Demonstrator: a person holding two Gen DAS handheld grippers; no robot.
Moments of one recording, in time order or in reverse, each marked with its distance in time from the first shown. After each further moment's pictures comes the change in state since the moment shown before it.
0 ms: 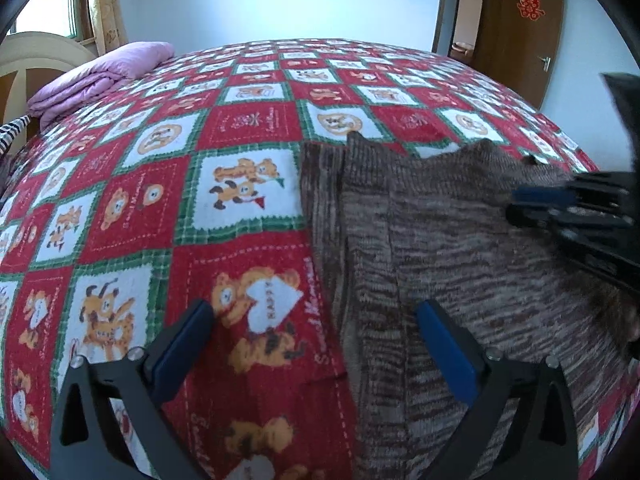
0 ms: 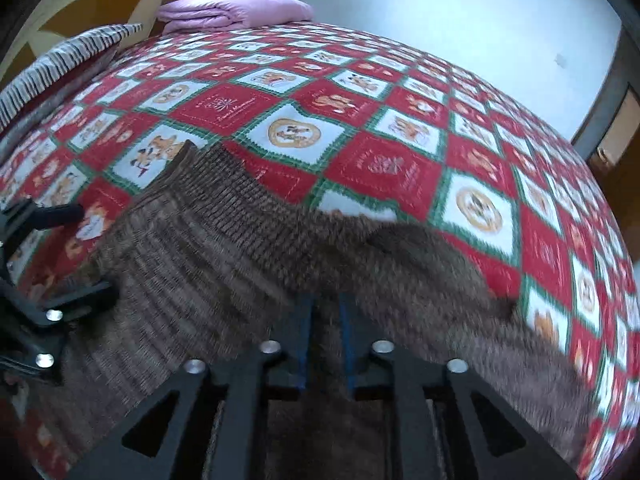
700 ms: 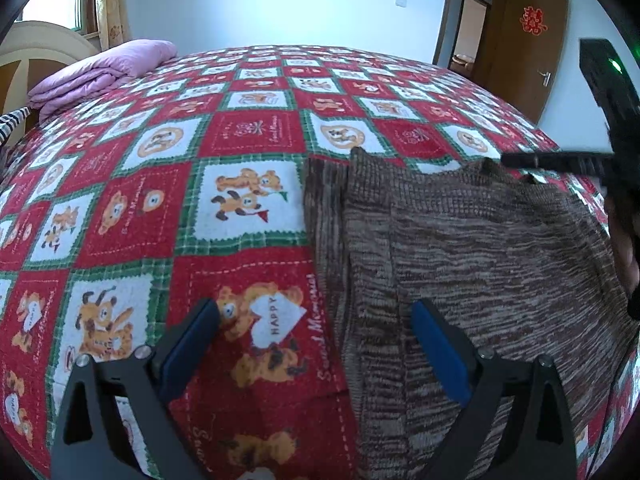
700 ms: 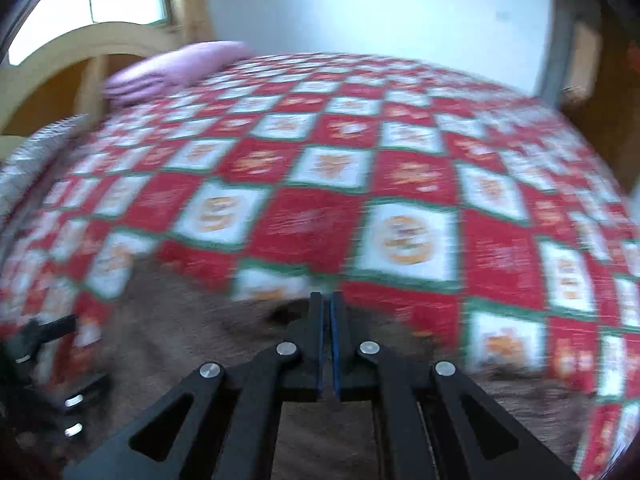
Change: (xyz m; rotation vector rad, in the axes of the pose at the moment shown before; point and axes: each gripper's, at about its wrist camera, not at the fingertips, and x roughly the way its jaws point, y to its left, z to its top) left arm -0.001 0.005 0.007 -0.037 -0.026 -0.033; right arm -0.011 -0.066 0.031 0.244 -0.067 0.083
